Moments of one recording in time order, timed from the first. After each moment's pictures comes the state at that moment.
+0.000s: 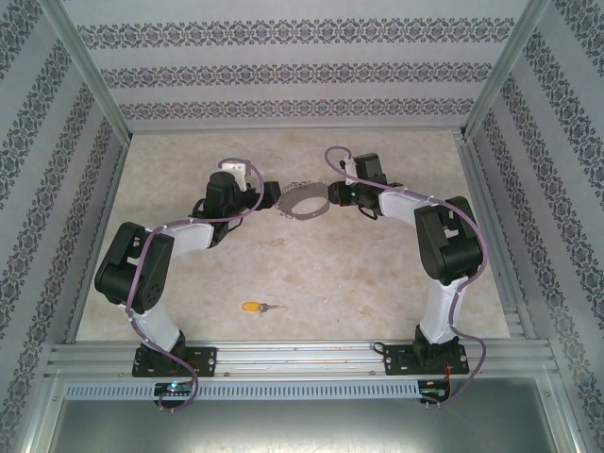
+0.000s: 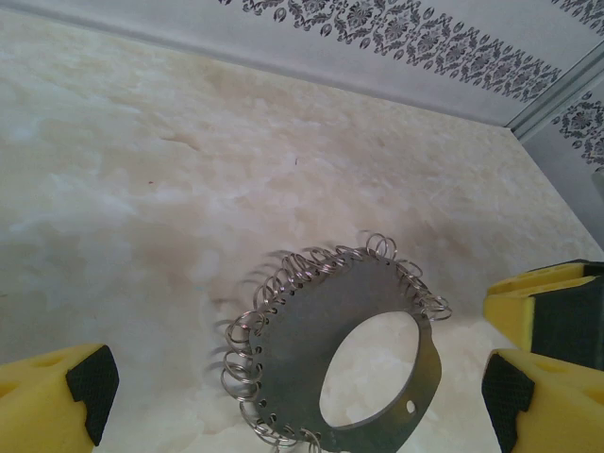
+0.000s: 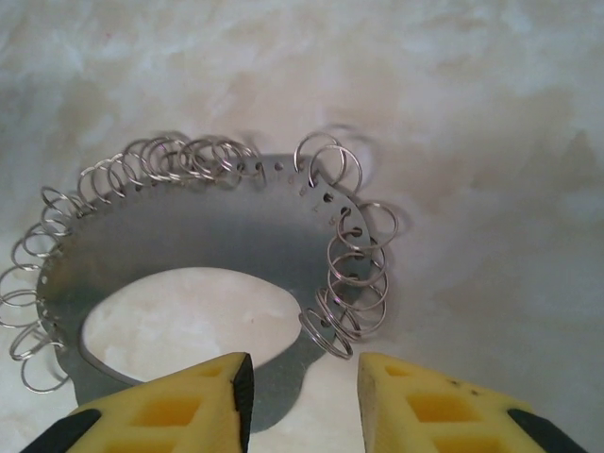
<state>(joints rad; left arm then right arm) -0.30 1.72 0.86 0.48 0.21 -0.44 0.29 1.94 1.19 -0.06 -0.28 0.23</state>
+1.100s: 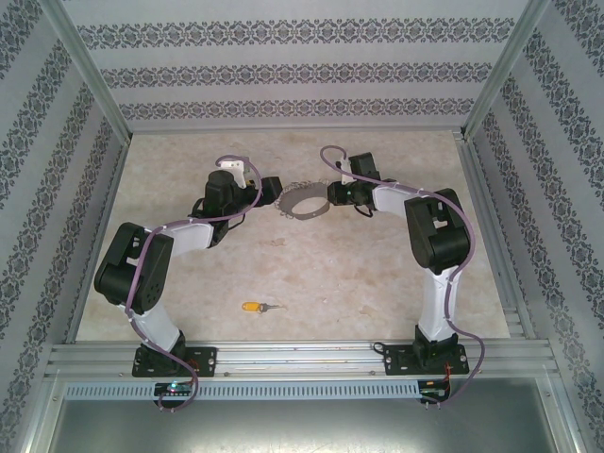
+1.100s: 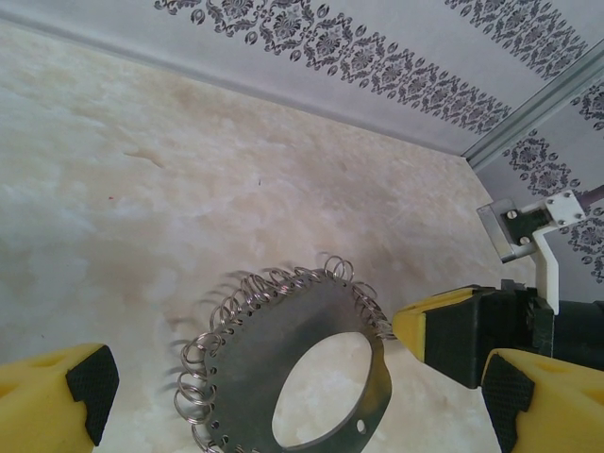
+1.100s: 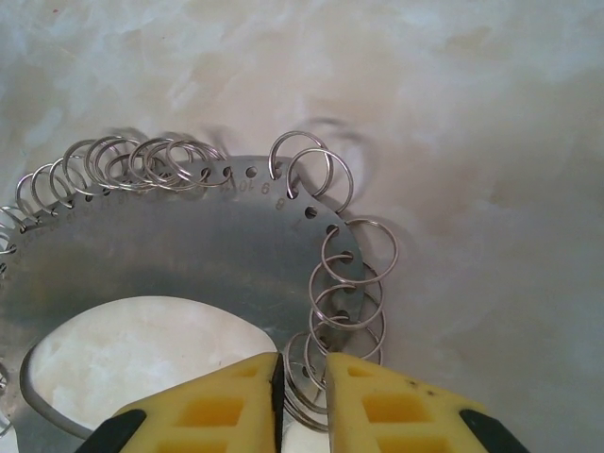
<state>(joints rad) -0.30 1.72 0.86 0.54 0.24 -0.53 0.29 2.06 1.29 -0.09 -0.29 0.23</state>
